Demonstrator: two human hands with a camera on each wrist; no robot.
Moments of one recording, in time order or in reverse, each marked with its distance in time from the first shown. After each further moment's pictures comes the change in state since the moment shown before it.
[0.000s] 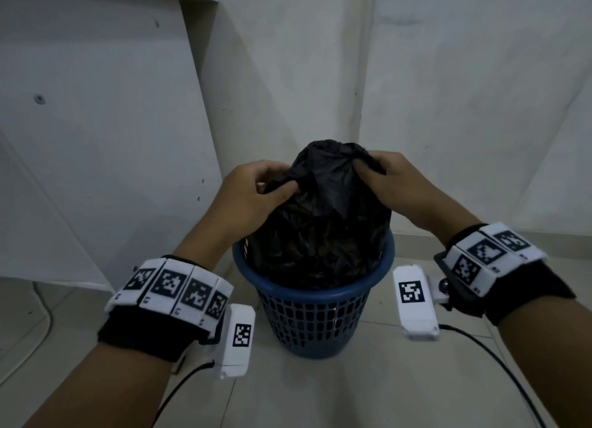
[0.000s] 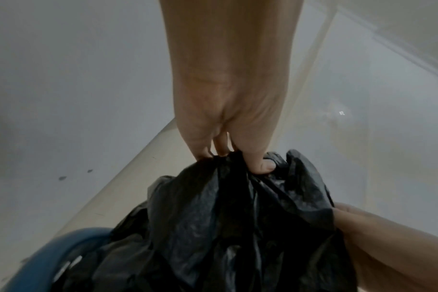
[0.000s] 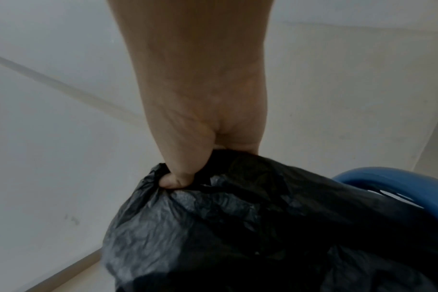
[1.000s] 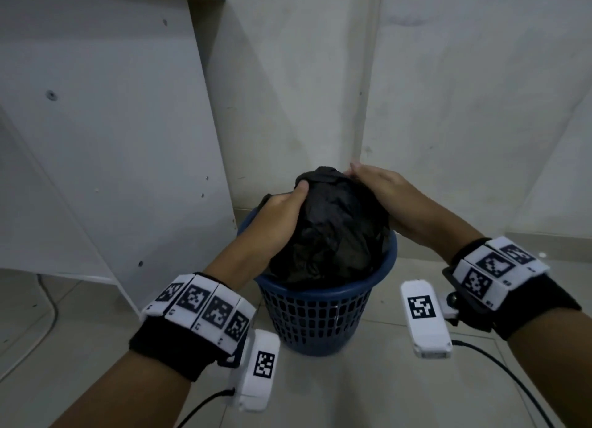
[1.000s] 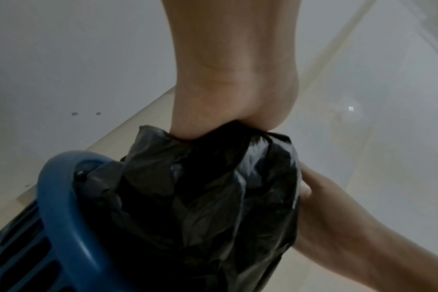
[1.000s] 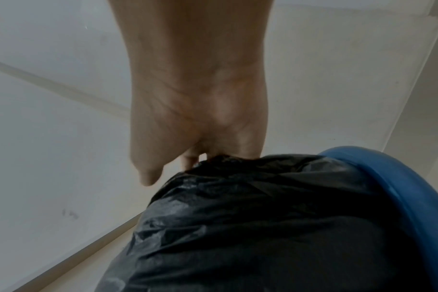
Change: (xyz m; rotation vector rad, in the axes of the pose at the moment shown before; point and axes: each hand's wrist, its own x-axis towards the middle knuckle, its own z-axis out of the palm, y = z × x) left_hand -0.024 0.024 0.037 -0.387 -0.157 -0.437; right_hand -0.011 0.012 0.012 0.411 -0.178 0.176
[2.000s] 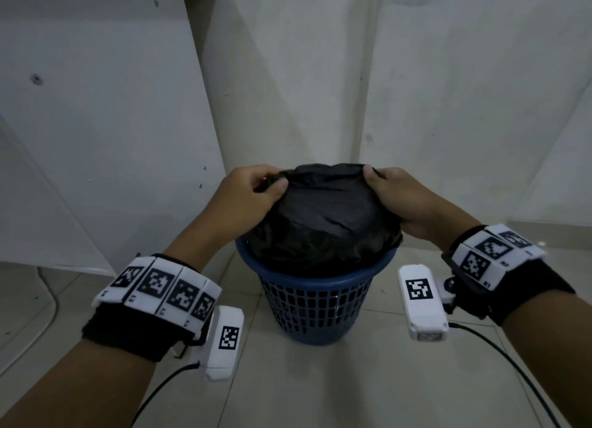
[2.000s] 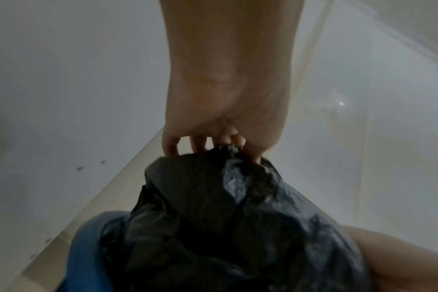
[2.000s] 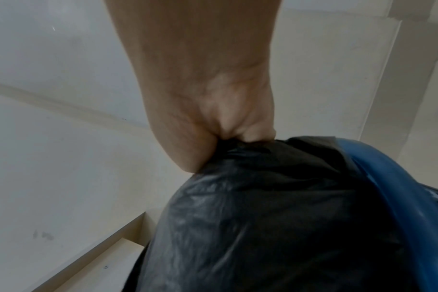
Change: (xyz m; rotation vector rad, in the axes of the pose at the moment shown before) left_hand 0.014 -0.015 -0.047 0.394 0.127 0.315; right_hand 0.006 0.018 0.001 -0.055 0.205 0.170
